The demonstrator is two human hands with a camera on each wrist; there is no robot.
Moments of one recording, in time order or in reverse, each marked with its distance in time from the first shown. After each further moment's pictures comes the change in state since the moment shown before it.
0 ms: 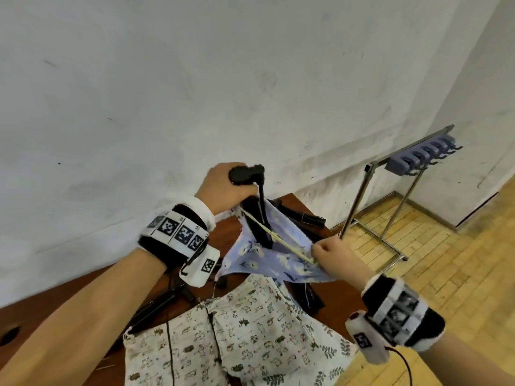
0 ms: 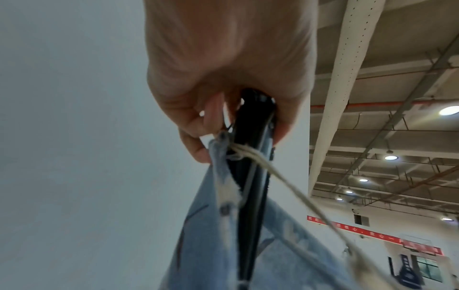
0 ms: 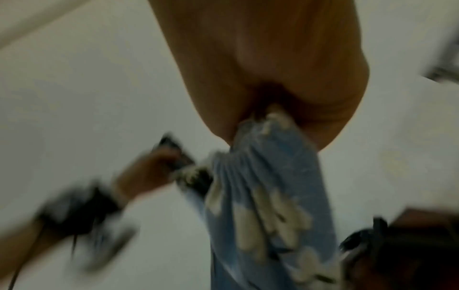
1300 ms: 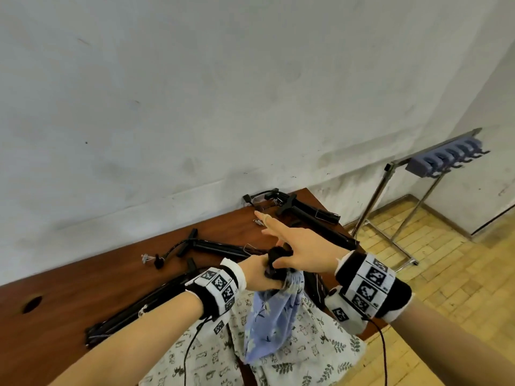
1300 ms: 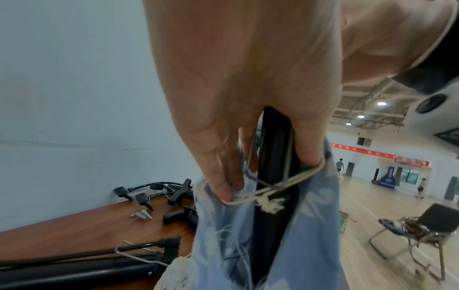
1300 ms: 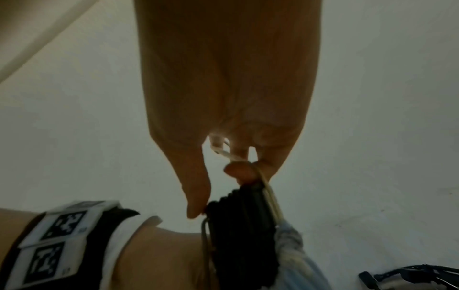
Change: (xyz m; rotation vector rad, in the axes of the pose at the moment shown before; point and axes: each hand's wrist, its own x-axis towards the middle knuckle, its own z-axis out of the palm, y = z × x) left_hand -0.096 -0.086 0.110 0.135 -0.732 -0.230; right_hand 0.008 -0.075 0.038 -0.302 -0.370 -0.577
